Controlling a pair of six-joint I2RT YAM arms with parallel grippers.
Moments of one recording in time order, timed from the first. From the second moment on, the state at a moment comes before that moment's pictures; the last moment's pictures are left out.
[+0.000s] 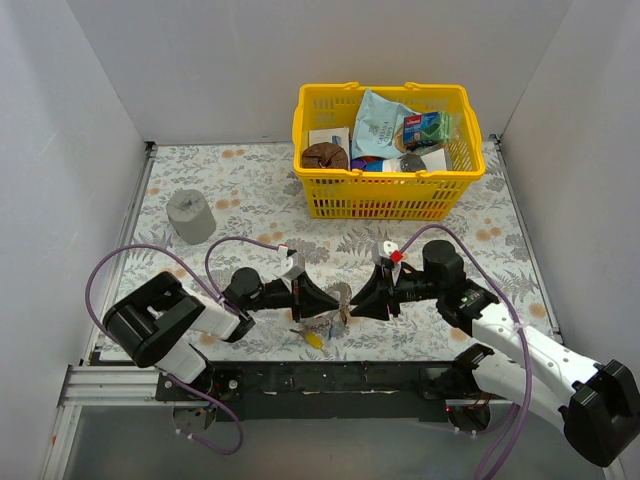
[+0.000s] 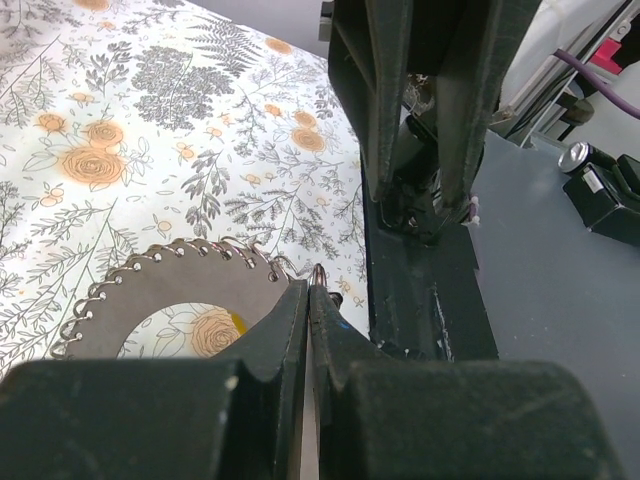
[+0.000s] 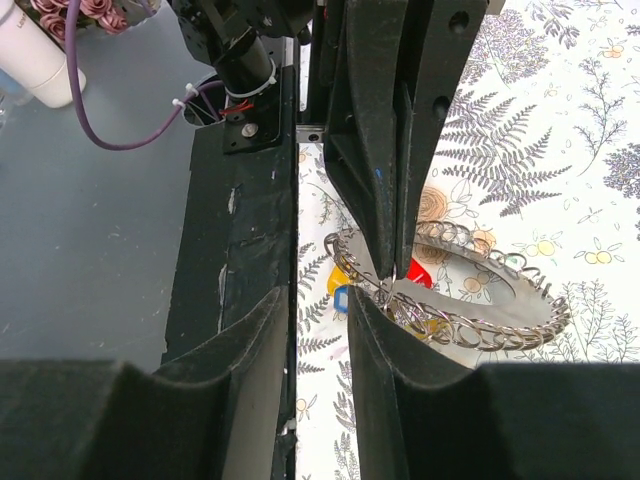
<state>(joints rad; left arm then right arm) -0.74 1.52 0.24 1.36 0.78 -0.42 0.65 0.88 0.46 0.10 -0.98 0.03</state>
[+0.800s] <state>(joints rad) -0.72 1.47 0.24 1.36 0.84 -0.45 0.65 0.95 0.44 0.18 -1.02 0.04</state>
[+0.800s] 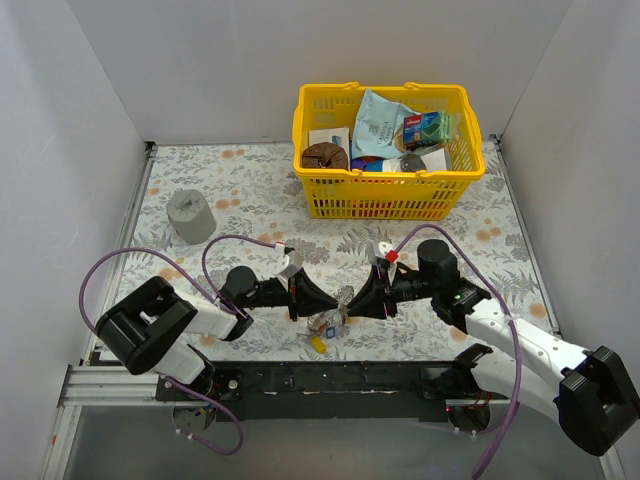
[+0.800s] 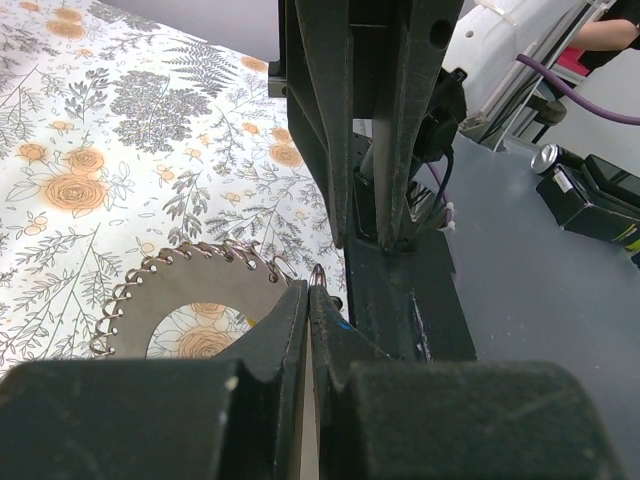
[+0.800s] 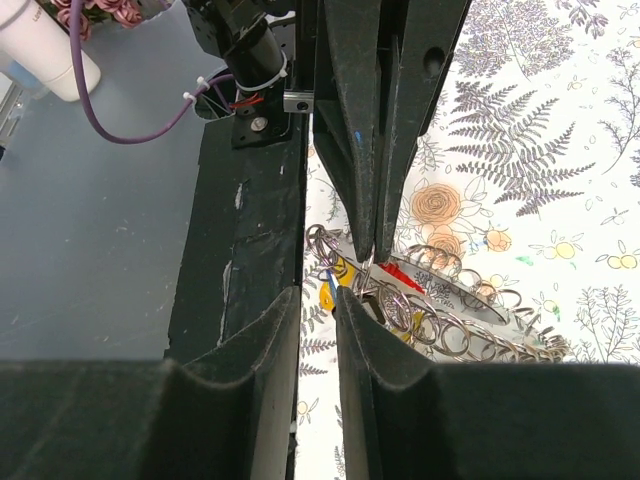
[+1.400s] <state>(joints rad) -0.72 1.46 0.25 1.36 0.85 -0.47 0.65 1.00 0.41 0.20 -1.00 0.05</state>
